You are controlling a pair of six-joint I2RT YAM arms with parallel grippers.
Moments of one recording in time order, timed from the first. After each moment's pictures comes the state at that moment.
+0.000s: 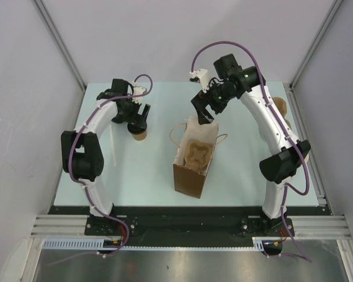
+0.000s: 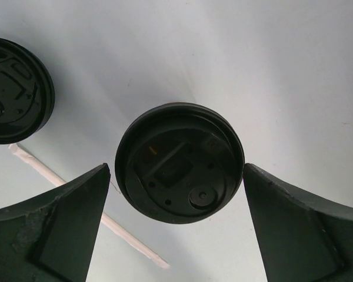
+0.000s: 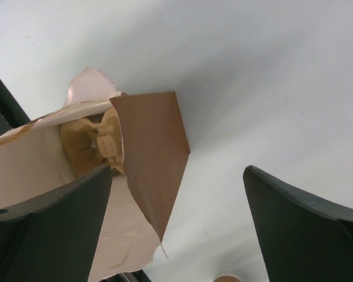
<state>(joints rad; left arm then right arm) -0.12 1.88 1.58 -0.76 0.21 0.29 0.48 1.92 2.26 -1.33 -0.38 -0.39</state>
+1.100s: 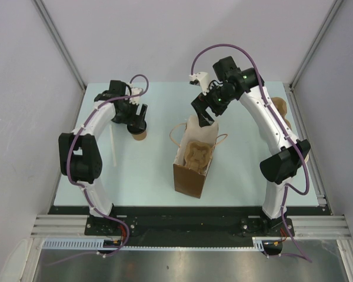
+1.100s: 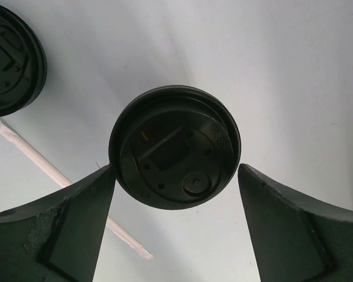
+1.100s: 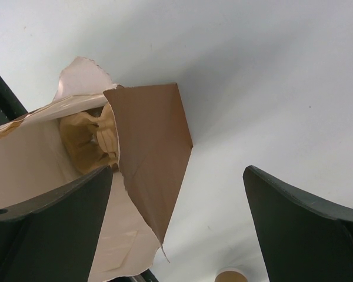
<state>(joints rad) -0.11 1.84 1.54 -0.76 0.21 0.20 0.48 1.91 2.21 -1.33 -0.37 -0.39</state>
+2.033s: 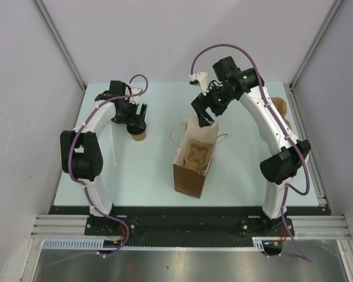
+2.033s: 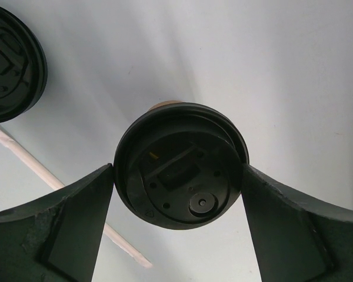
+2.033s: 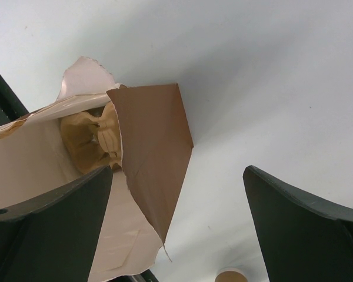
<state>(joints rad) -0.10 1.88 1.55 -0.74 0.22 0.18 0.48 1.91 2.21 -1.33 -0.37 -0.39</state>
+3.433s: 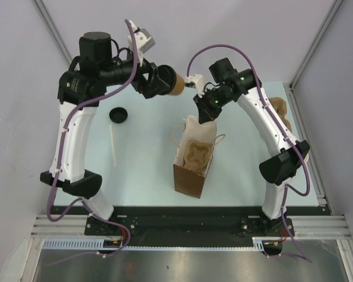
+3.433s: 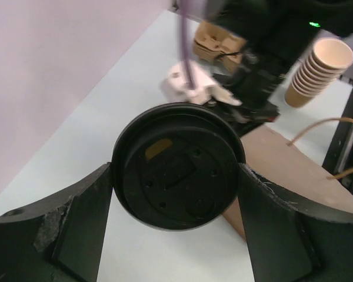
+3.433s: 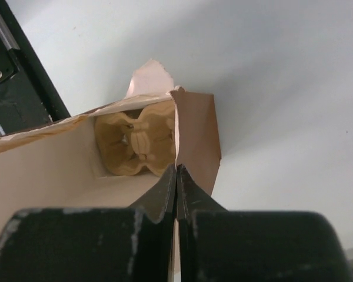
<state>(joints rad) -0.35 1.69 2.42 -1.09 0.60 0.24 0.51 1.91 2.22 -1.34 -0.49 -0.39</state>
